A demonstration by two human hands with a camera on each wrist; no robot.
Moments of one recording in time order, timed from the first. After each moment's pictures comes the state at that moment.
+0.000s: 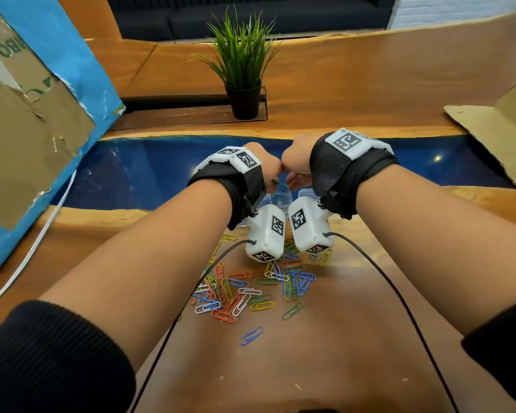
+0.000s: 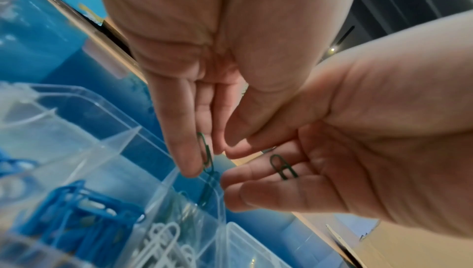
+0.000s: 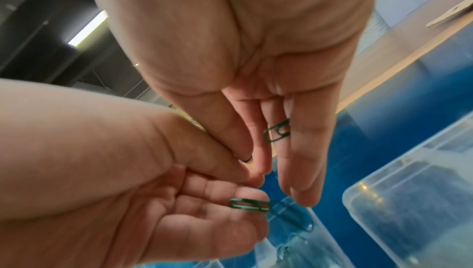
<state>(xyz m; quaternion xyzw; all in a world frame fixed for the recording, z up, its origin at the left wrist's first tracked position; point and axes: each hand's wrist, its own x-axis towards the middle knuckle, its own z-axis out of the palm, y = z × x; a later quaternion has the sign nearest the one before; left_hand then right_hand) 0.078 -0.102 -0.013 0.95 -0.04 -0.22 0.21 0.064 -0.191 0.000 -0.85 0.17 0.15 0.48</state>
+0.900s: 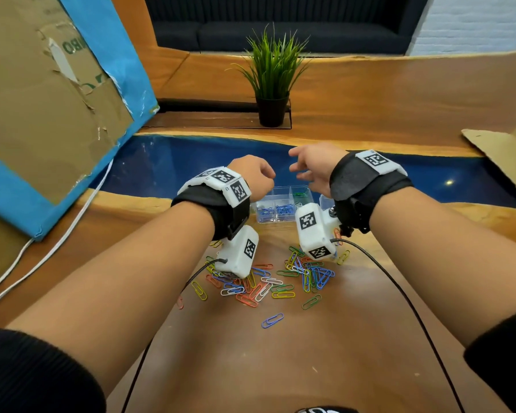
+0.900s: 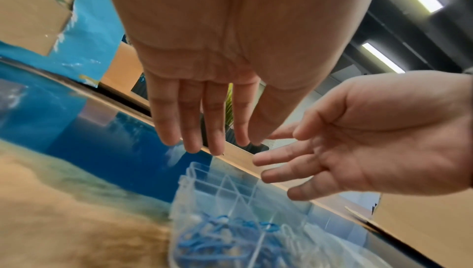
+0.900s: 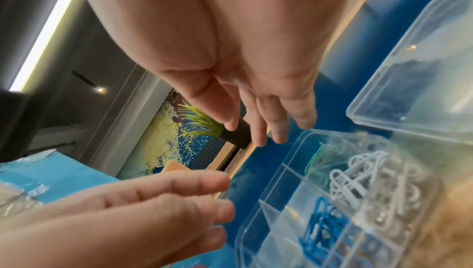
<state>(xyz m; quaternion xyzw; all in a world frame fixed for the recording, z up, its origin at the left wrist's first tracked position) 0.059 -0.025 -0.021 0.96 -0.10 -0.10 0.26 0.071 -0.171 -0.020 -0.80 0.15 0.11 0.57</state>
